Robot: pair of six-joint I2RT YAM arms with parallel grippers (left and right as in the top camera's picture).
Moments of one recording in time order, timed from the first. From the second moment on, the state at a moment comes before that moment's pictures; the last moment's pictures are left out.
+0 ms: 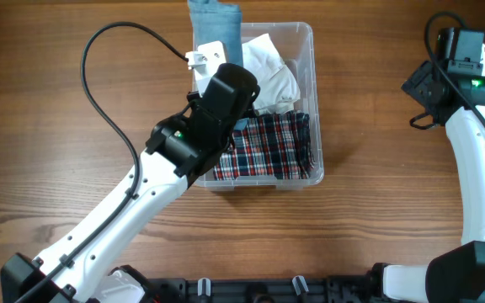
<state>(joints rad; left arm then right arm) -0.67 1.46 1.29 -0.52 -0.43 -0.69 -0.13 1.54 1.39 -0.93 0.40 0.58</state>
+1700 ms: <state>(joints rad) -0.66 1.70 1.33 0.12 -0.45 -0.68 -0.13 1.54 1.39 -0.93 0.40 0.58</state>
